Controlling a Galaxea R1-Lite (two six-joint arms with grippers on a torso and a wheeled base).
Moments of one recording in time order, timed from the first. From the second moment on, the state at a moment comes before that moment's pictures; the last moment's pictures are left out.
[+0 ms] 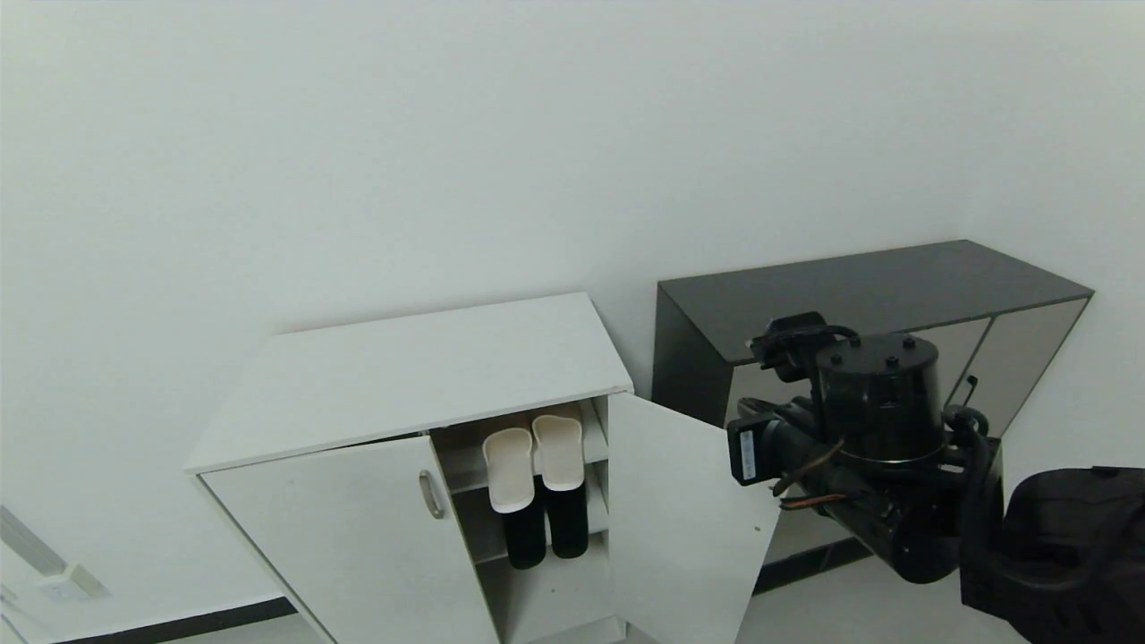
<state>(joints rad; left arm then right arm) 0.00 0.00 0.00 0.00 -0.03 0.00 0.77 1.76 -0.80 -0.64 -0.53 0.11</state>
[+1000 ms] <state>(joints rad) 0.00 0.00 0.00 0.00 -0.03 0.00 0.48 1.93 -1.06 -0.60 -0.35 0.10</state>
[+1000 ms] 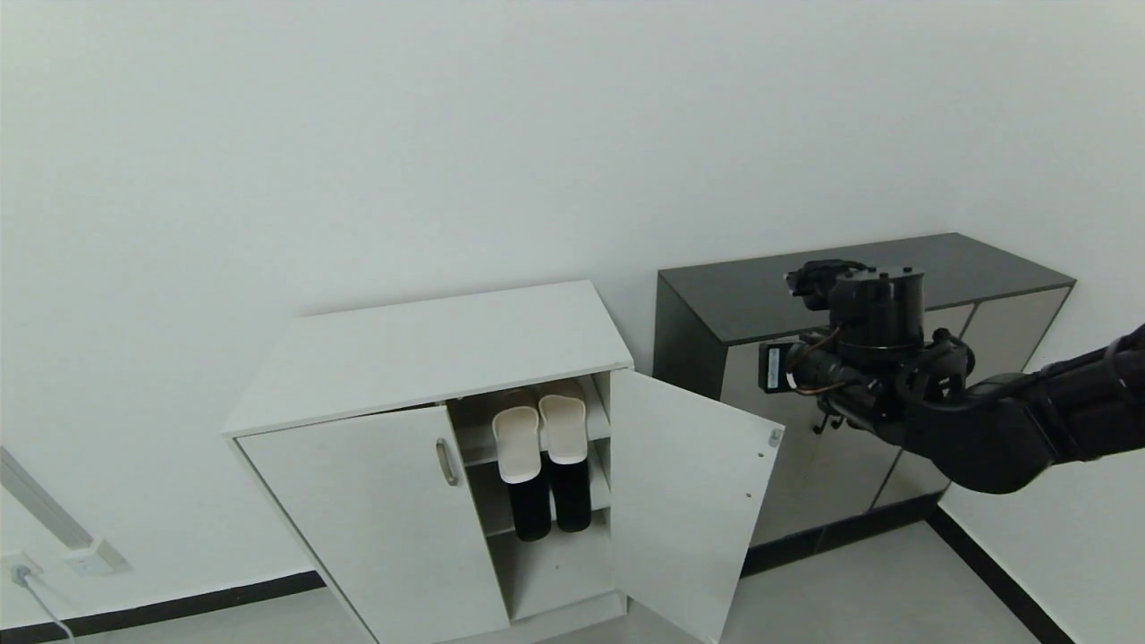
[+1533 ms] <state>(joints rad) 0.00 0.00 0.00 0.00 -0.02 -0.01 0.39 2.14 -1.20 -0.60 -0.26 0.15</state>
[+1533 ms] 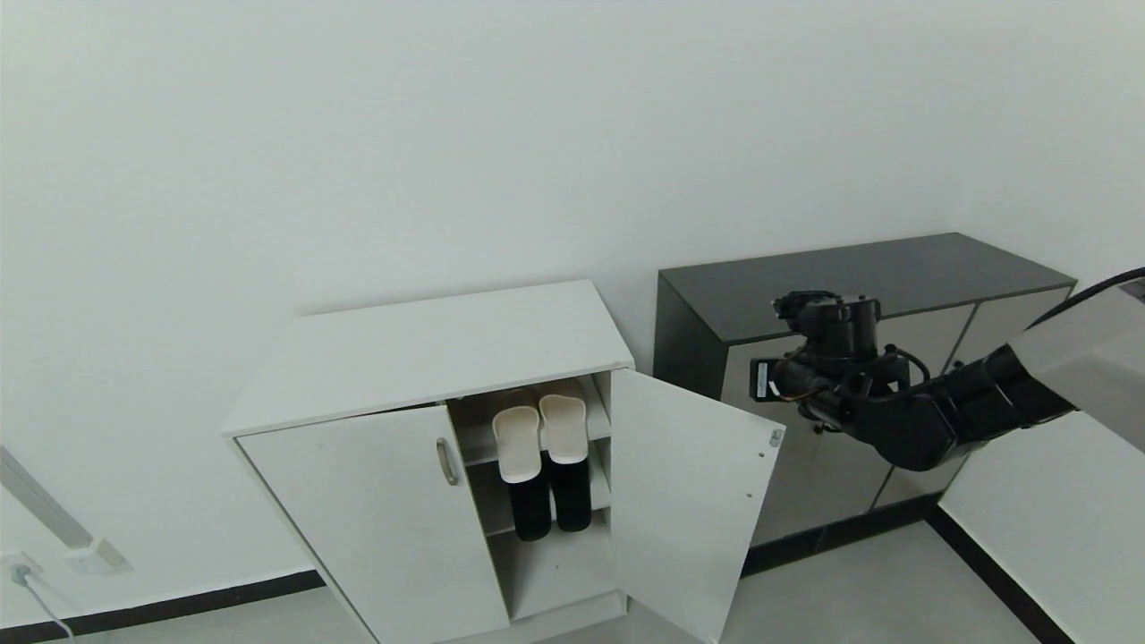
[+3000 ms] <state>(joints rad) 0.00 0.00 0.00 0.00 -0.02 -0.01 0.45 2.26 -1.15 -0.64 -0.24 0.18</state>
